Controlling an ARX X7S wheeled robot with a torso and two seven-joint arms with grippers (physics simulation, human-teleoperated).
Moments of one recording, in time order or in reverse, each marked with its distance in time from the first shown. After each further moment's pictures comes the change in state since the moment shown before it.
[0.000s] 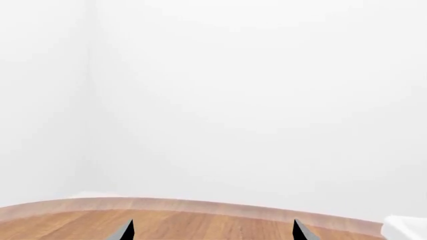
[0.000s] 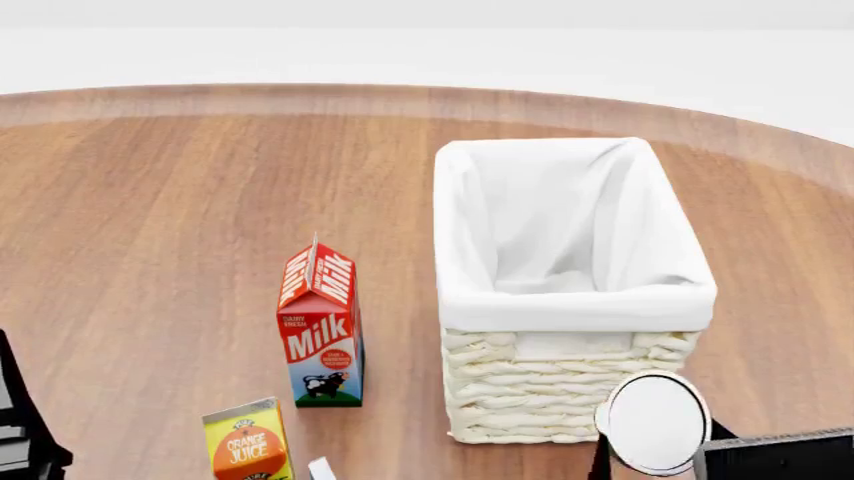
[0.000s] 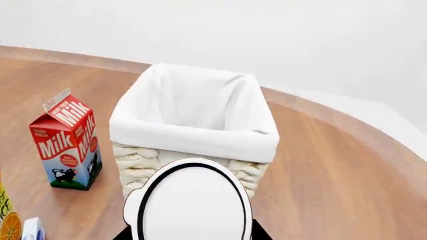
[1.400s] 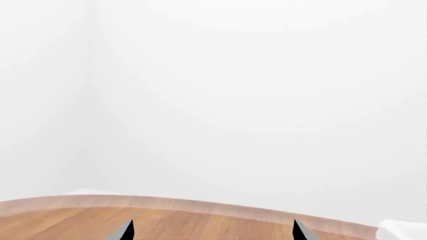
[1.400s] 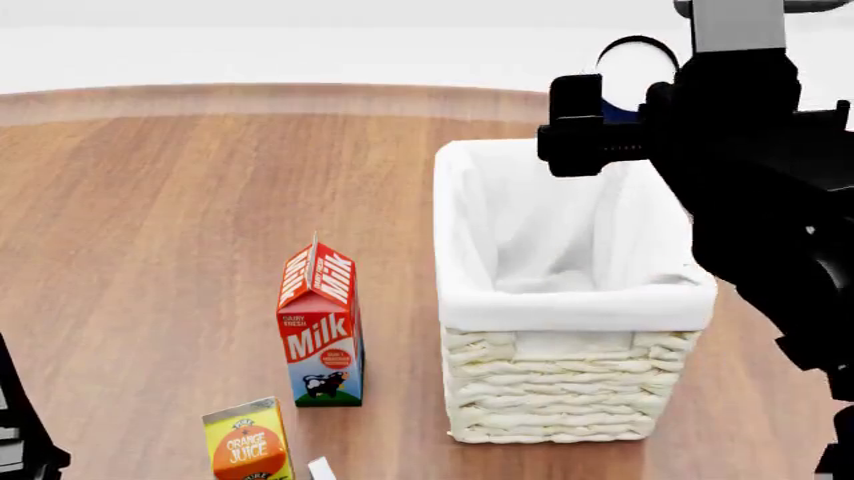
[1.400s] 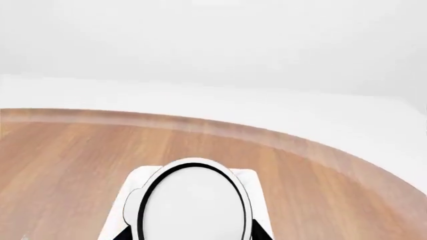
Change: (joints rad) left arm 0.009 -0.011 0.008 0.017 -0.031 0.006 -0.022; right arm 1.181 -0.265 -0.448 1.067 -0.121 0.133 -0.247
